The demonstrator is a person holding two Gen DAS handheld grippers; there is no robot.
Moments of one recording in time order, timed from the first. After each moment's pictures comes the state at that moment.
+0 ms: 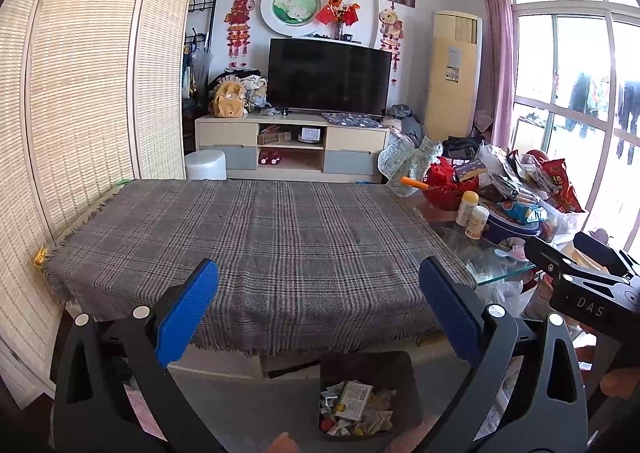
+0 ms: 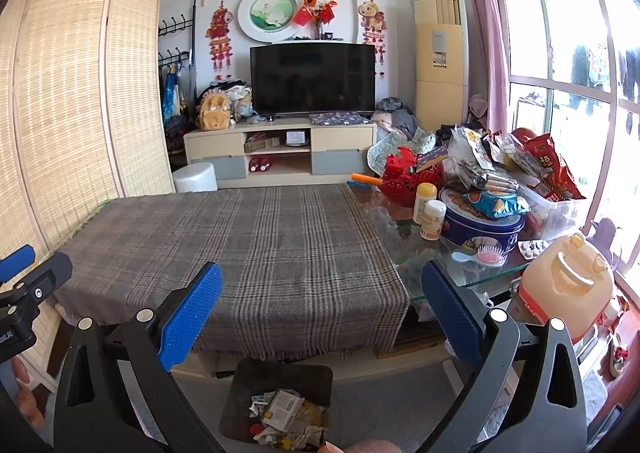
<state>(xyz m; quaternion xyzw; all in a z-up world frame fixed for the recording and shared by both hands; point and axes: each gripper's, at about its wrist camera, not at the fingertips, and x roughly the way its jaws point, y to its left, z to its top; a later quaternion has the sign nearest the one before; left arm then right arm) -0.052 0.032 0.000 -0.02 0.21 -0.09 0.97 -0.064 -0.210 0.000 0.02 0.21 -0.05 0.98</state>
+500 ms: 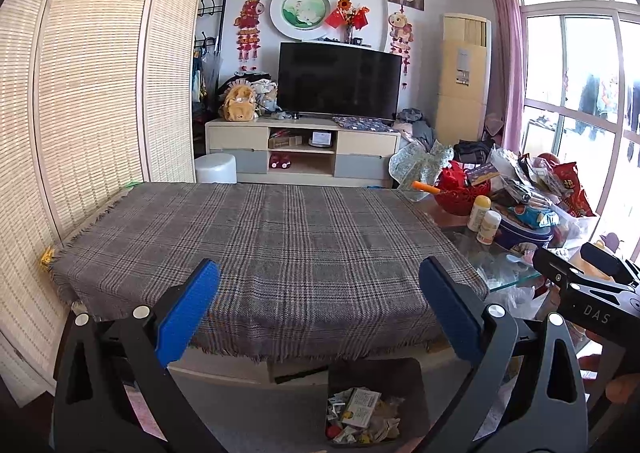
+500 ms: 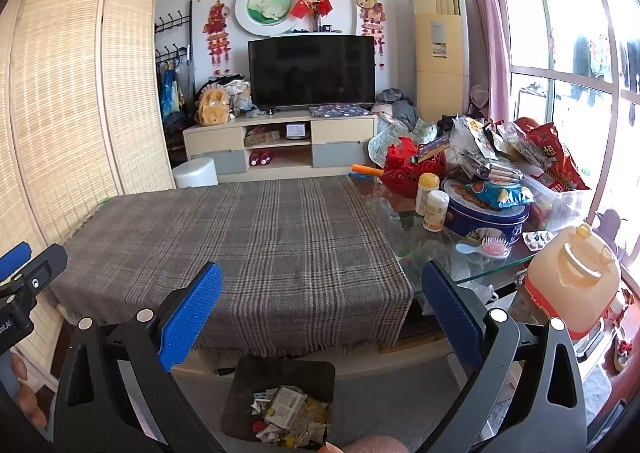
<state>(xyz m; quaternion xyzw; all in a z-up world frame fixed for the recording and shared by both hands) -0.046 0.034 -0.001 -0.02 0.20 -0.06 0.98 -0.056 -0.215 -0.009 0.03 0.22 -0.05 0.97</state>
